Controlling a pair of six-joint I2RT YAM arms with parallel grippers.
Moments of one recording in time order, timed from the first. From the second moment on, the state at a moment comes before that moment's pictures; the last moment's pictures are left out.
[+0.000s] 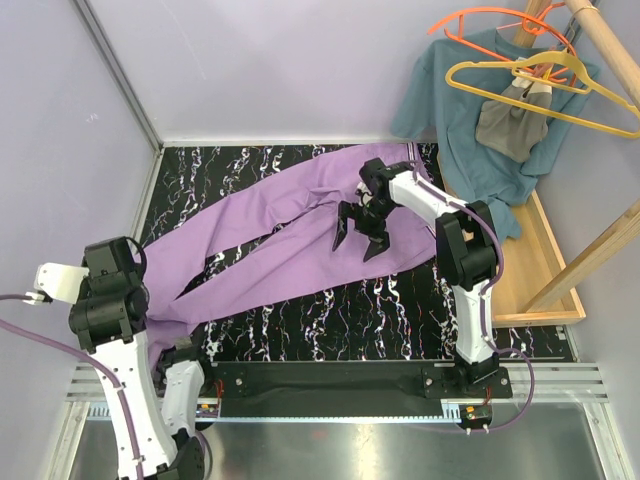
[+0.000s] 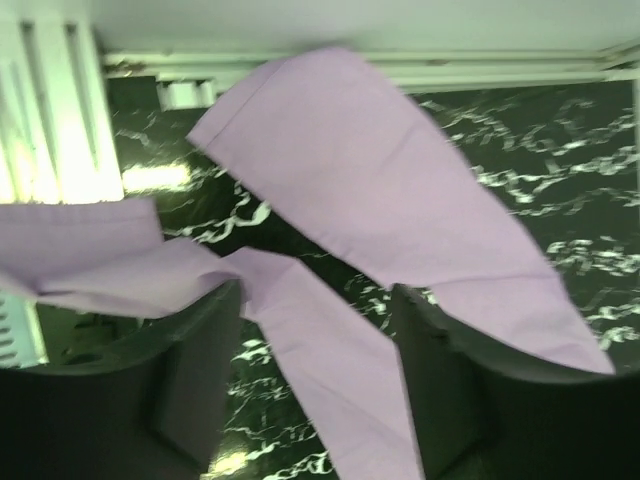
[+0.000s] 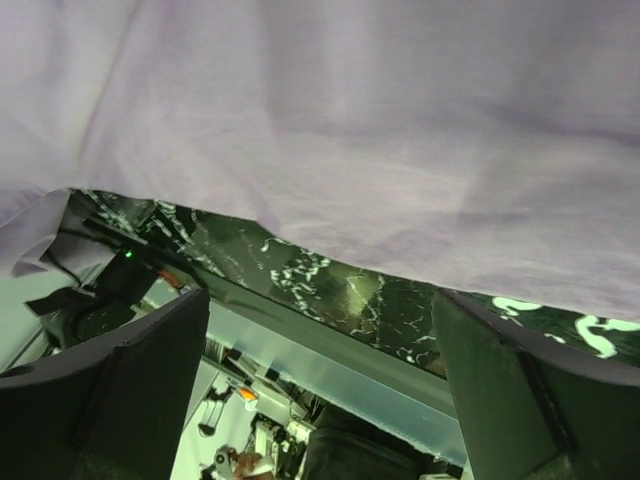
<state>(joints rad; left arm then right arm) 0.31 0.69 1.15 -1.33 -0.56 -1.06 0.44 2.13 1.71 -1.05 -0.49 0.52</state>
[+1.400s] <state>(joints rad) 0.01 1.16 1.50 -1.16 -0.08 -0.77 0.37 2.25 2.04 -1.05 -0.01 0.46</state>
